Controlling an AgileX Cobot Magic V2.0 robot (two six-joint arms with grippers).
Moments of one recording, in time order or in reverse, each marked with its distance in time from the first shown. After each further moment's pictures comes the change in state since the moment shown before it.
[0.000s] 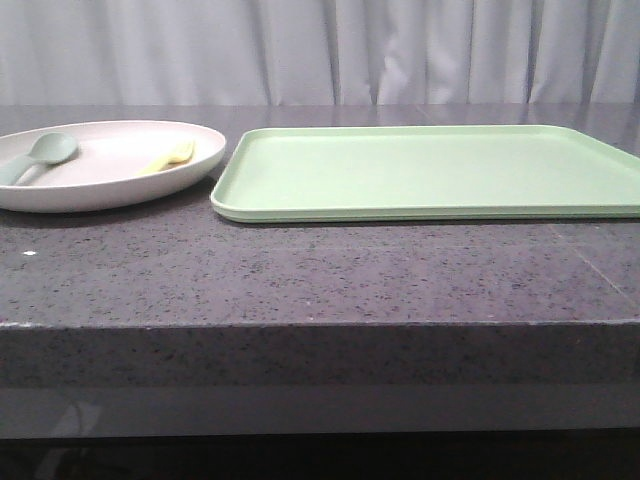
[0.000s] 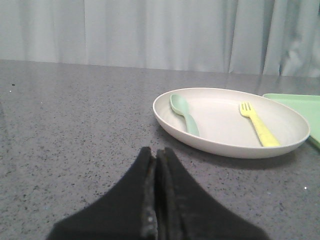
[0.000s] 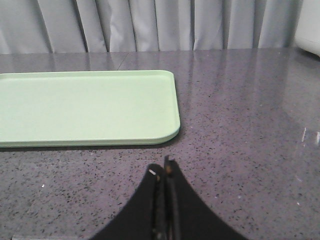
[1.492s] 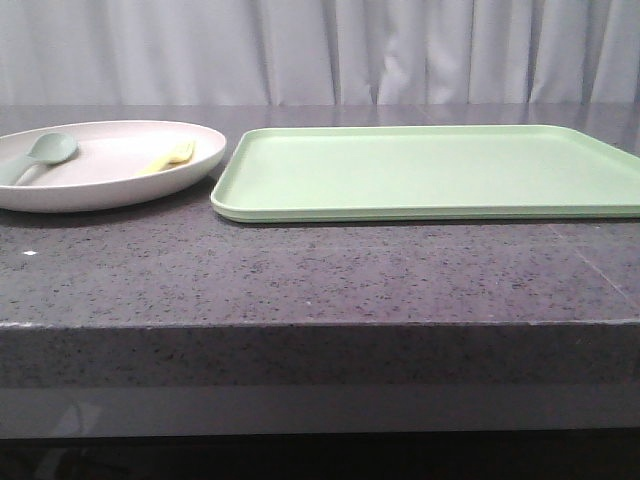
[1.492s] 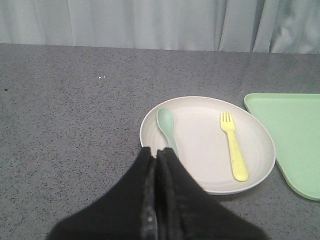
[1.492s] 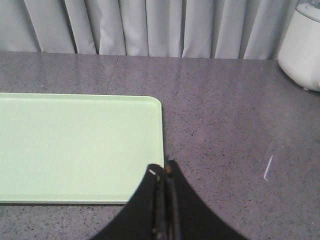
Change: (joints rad) left arm 0.000 0.485 -0.745 0.002 0.560 0.000; right arm 0.000 0.427 -0.663 -0.055 0.407 -0.008
